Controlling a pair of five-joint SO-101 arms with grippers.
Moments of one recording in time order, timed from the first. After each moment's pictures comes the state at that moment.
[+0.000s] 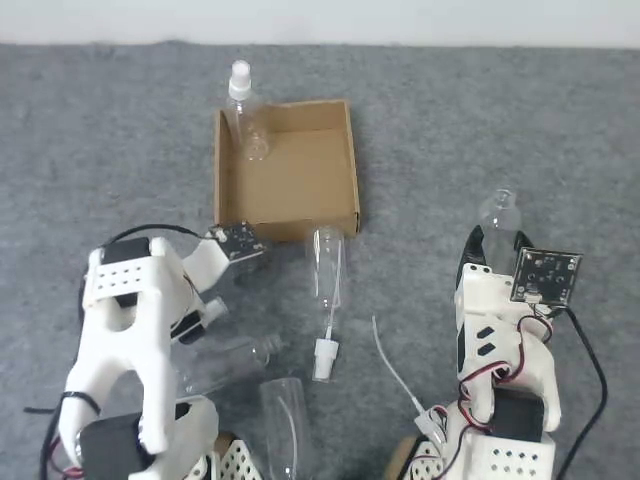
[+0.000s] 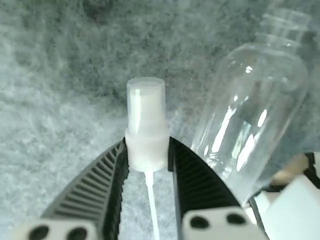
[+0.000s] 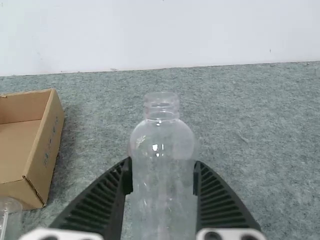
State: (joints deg) left arm -17.3 -20.8 51.1 77.6 -60.1; right arm 3.6 -99.9 83.0 44.8 -1.4
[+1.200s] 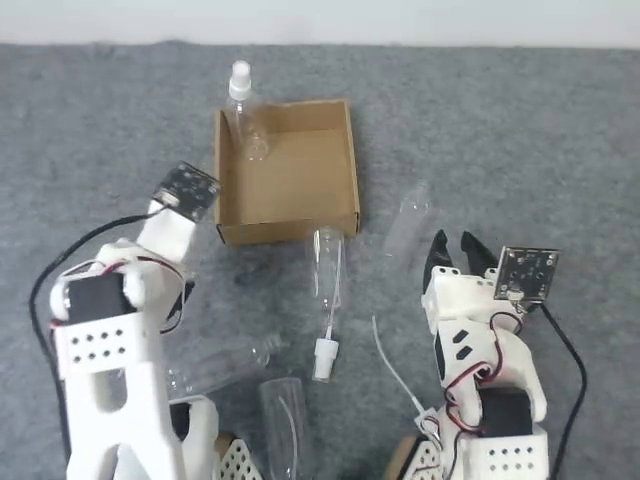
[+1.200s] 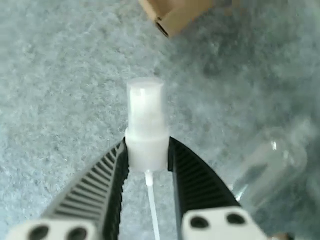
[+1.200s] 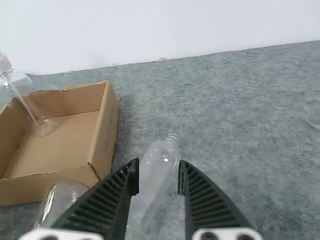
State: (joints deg) left arm -17.2 -47.8 45.5 82.0 -32.2; right arm -7.8 -99.9 84.9 44.7 -10.9
